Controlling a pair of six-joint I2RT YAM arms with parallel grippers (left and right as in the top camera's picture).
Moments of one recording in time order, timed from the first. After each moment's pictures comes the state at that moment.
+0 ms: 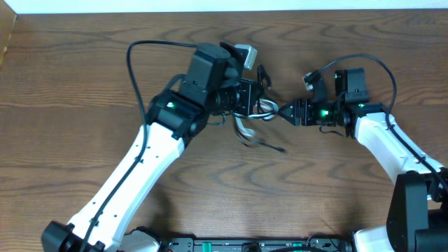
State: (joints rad) left arm -0.52 1.46 1.35 -0.57 0.42 -0.38; right arm 0.11 1.64 0.97 -0.36 -0.73 0.16
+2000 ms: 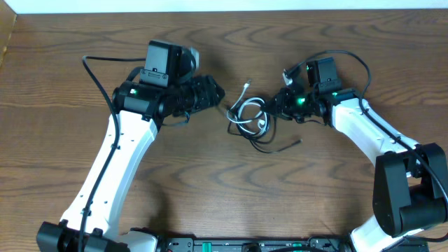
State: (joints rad) left arm -0.26 1.48 1.35 -0.87 0.39 -0.54; right arm 0.25 1.78 1.10 -0.36 -0.72 0.57
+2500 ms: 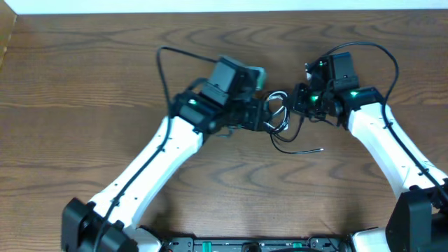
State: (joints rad) left arm -0.60 1.56 1.35 -0.72 0.37 -0.34; right arm 0.21 1.60 1.15 -0.58 -0.45 0.57
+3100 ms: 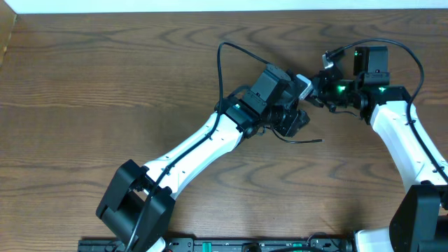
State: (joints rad) left arm -0.74 1.78 1.35 -0.37 0.36 -0.15; right arm 0.05 1.60 1.16 -0.48 -0.82 0.57
